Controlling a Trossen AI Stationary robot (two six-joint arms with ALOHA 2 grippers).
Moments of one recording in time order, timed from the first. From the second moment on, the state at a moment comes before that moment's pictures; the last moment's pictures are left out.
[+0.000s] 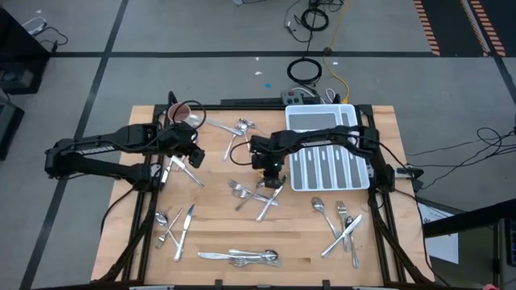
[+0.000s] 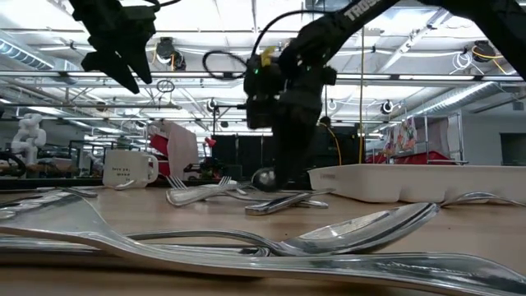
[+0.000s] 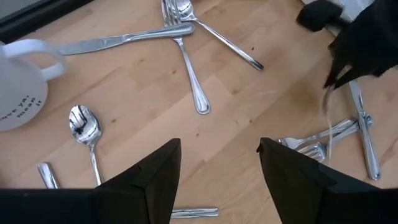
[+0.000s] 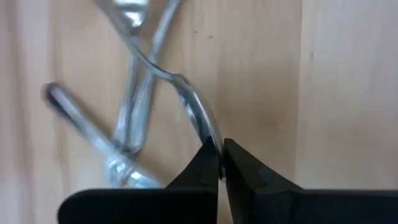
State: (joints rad) left arm 0.20 0.94 0.93 -0.96 -0.20 -0.65; right arm -0.21 2.08 1.51 -0.75 -0.38 -0.10
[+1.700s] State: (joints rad) left arm 0.20 1.06 0.93 -0.96 -0.26 -0.65; right arm -0.70 1.61 1.30 -1.57 0.13 -0.95
